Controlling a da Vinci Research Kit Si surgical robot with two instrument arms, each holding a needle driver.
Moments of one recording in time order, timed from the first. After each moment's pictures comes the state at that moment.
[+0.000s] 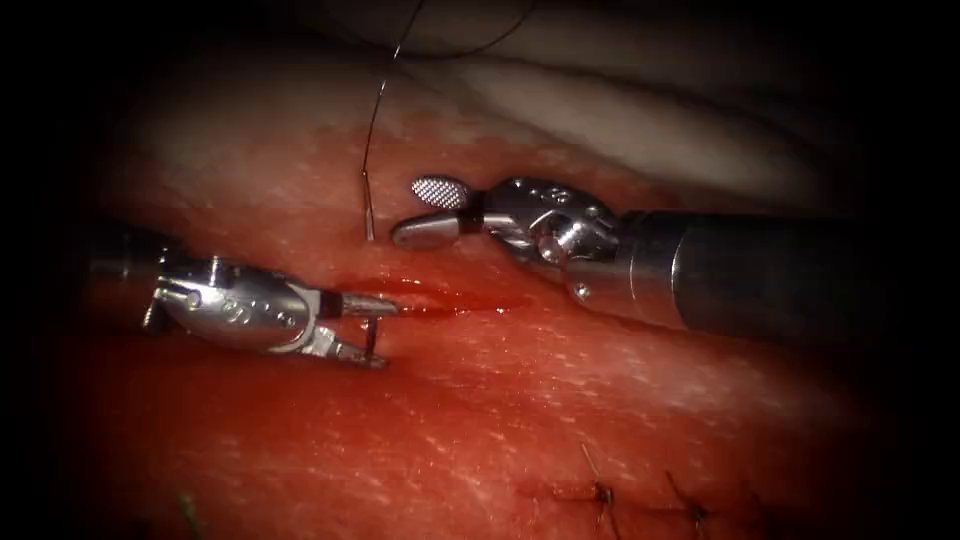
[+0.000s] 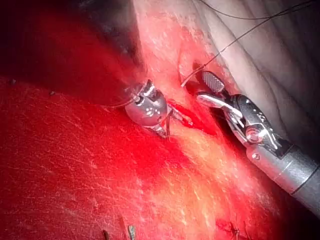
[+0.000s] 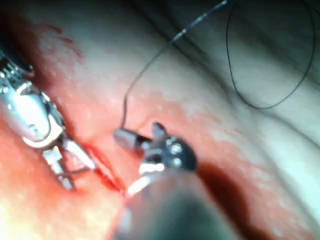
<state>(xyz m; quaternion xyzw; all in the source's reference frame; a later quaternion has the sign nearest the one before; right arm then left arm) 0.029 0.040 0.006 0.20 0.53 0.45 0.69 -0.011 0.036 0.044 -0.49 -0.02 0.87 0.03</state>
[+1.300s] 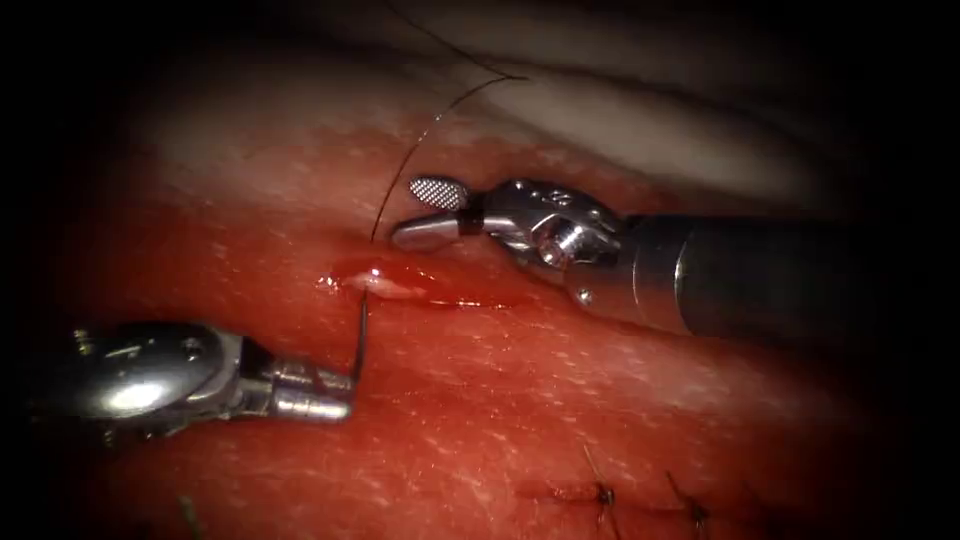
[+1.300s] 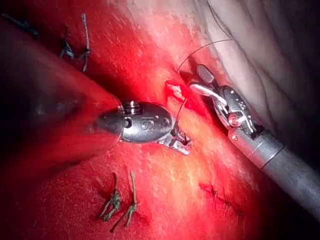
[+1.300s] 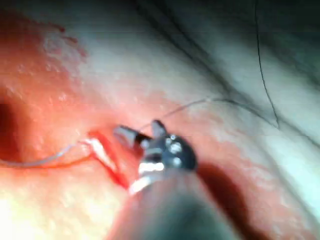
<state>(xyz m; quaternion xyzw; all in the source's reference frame) 0.029 0.039 0.005 0.24 0.53 0.45 0.68 -0.009 0.036 0.029 -0.65 -0.27 0.68 0.19</state>
